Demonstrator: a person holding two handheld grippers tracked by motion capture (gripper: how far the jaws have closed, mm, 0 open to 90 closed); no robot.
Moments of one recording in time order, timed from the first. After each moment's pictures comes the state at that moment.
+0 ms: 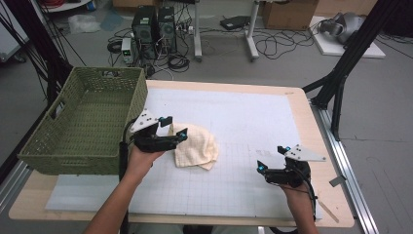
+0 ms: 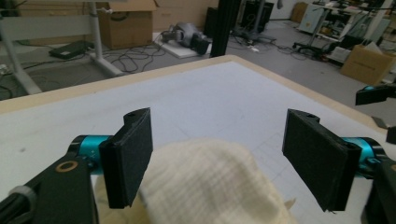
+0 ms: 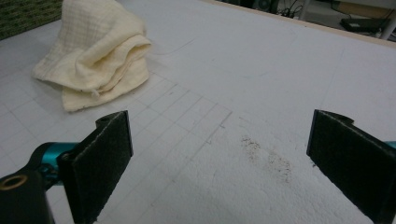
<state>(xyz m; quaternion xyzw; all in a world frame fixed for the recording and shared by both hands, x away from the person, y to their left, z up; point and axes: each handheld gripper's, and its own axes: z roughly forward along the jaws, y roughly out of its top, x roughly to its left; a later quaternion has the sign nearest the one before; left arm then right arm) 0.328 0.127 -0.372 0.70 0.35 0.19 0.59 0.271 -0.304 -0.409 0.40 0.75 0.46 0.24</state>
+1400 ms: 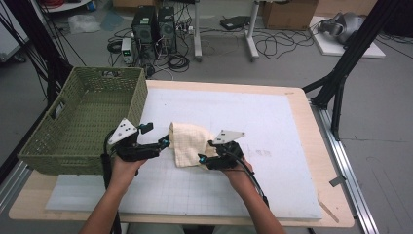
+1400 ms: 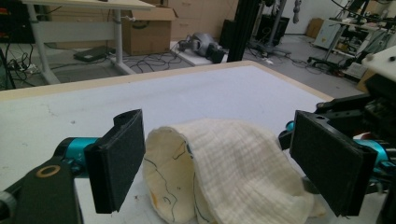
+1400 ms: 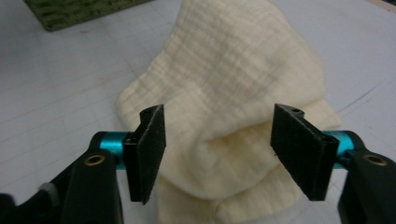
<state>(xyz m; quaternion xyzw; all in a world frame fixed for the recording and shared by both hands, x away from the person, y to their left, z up) 0.313 0.165 -0.387 0.68 0.37 0.21 0.60 0.336 -0.138 -0.424 0.27 0.85 0.44 0.14</state>
